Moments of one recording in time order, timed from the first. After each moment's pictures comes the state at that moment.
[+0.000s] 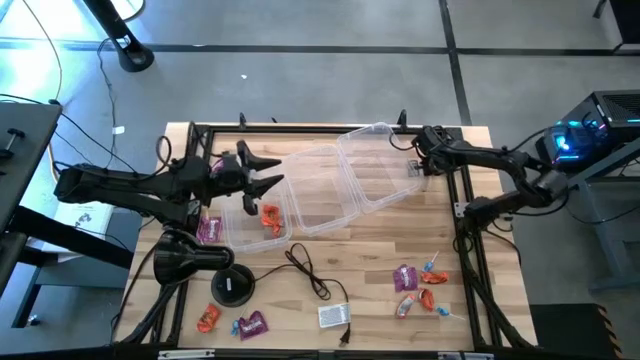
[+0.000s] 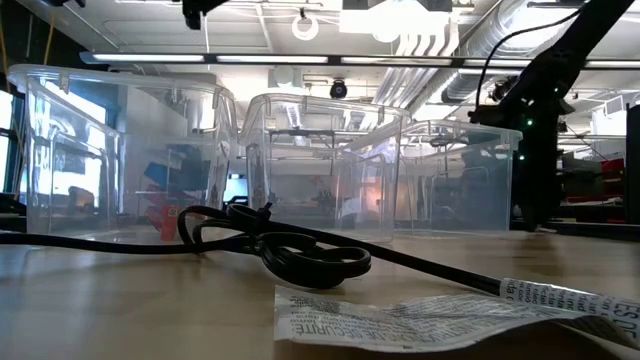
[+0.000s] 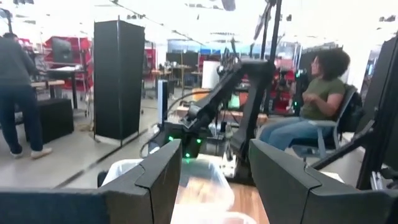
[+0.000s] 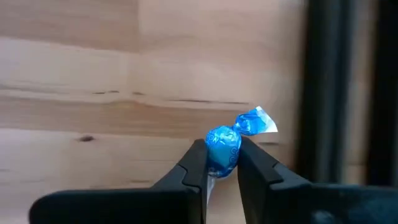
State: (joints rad) left arm 0.00 0.88 0.62 0.42 -0.24 -0.01; right arm -0.90 1.36 0.58 -0.57 0.35 0.51
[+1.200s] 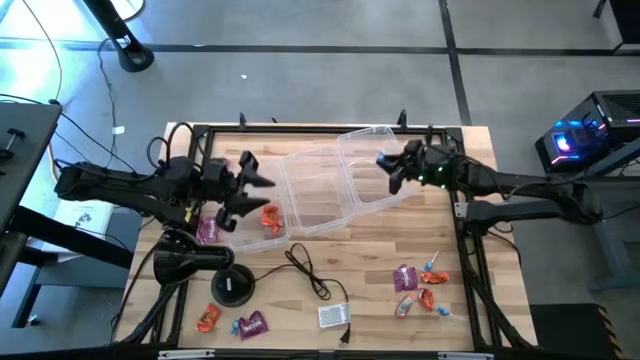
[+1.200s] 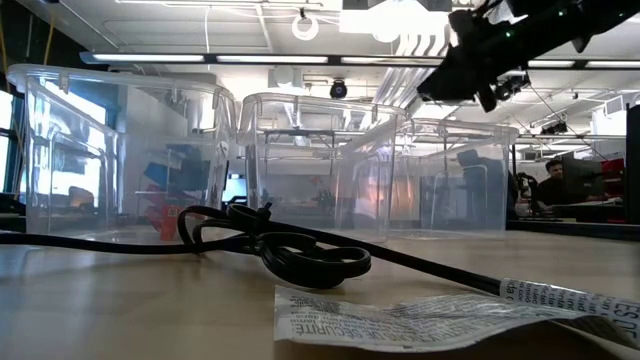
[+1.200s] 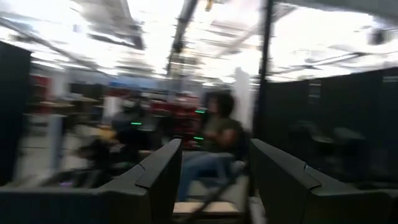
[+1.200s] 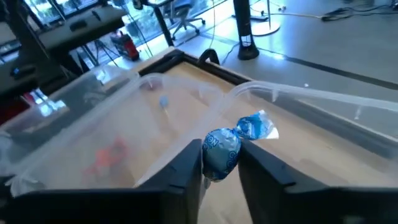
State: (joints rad) left arm -0.06 0.88 0.62 0.59 0.13 -0.13; right arm -0.28 0.92 0.59 0.00 0.20 0.36
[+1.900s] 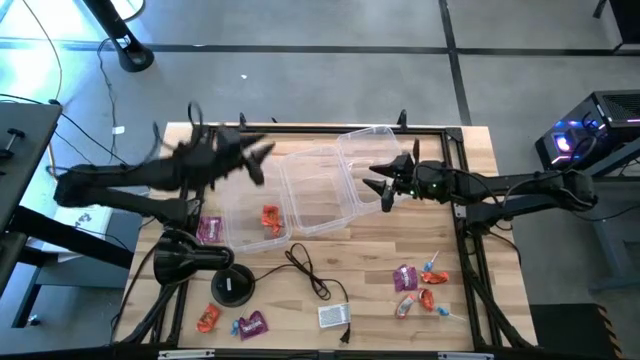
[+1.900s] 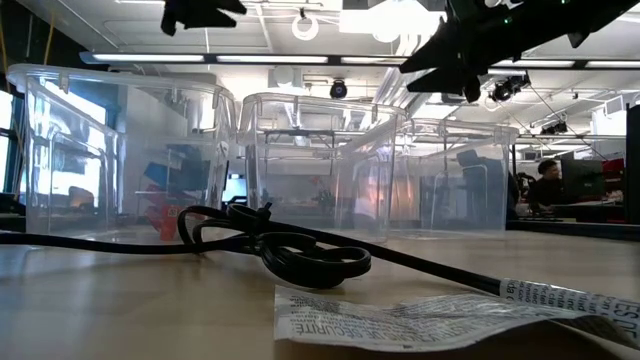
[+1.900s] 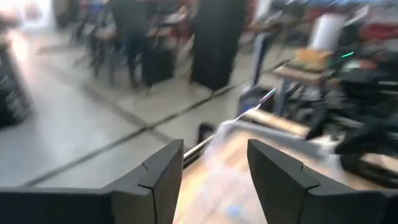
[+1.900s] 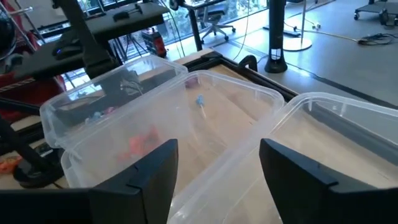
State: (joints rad) left arm 0.11 0.91 0.87 -0.11 -0.57 -0.14; right arm -0.10 1.00 0.59 0.14 0.27 0.29
